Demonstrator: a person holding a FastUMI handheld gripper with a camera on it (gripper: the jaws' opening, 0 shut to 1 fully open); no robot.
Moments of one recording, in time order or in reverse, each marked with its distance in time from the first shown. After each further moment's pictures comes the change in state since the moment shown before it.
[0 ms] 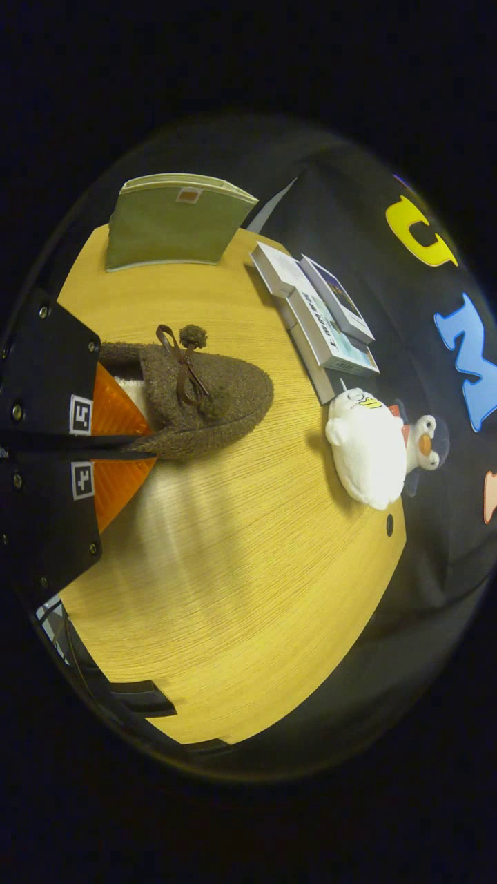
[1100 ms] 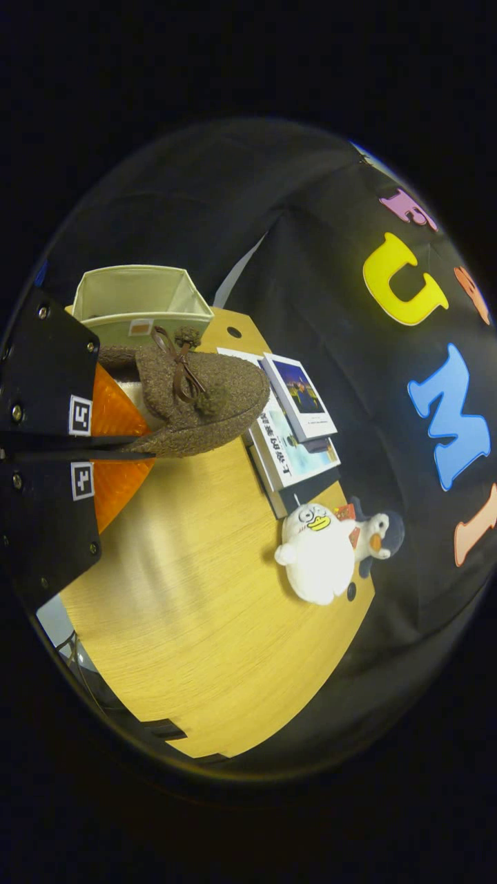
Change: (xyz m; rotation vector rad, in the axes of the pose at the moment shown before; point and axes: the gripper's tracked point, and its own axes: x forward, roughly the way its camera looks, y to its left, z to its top) arm -0.069 0.192 0.041 -0.003 -0.089 0.167
